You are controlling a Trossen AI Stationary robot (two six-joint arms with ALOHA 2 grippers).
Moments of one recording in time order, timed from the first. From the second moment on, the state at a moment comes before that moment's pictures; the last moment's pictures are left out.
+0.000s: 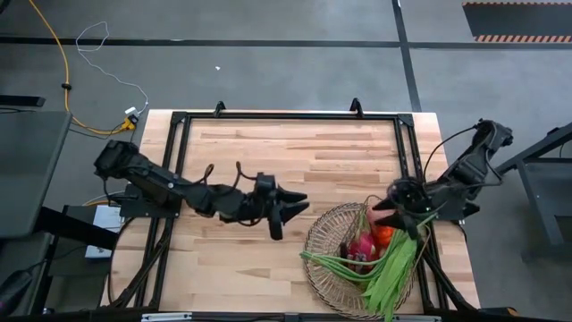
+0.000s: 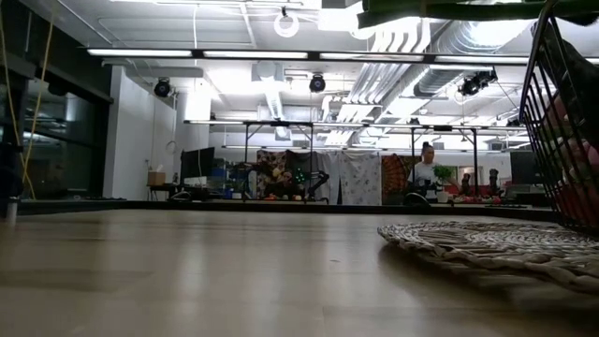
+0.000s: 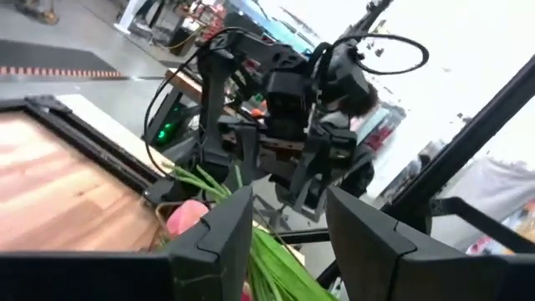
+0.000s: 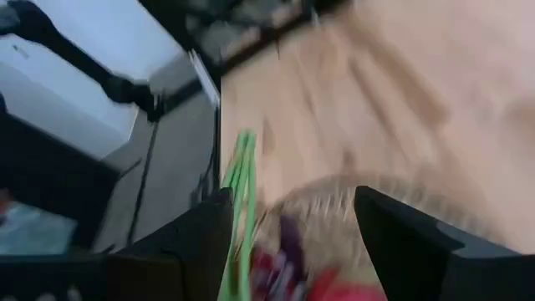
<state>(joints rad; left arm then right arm) -0.23 1.55 1.13 0.47 -0.51 -0.58 0.79 0.68 0.81 -0.63 0.53 0.89</state>
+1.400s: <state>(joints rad) -0.04 1.18 1.08 0.02 -0.30 -0.52 0.50 1.00 0.99 -1.18 0.35 1.56</state>
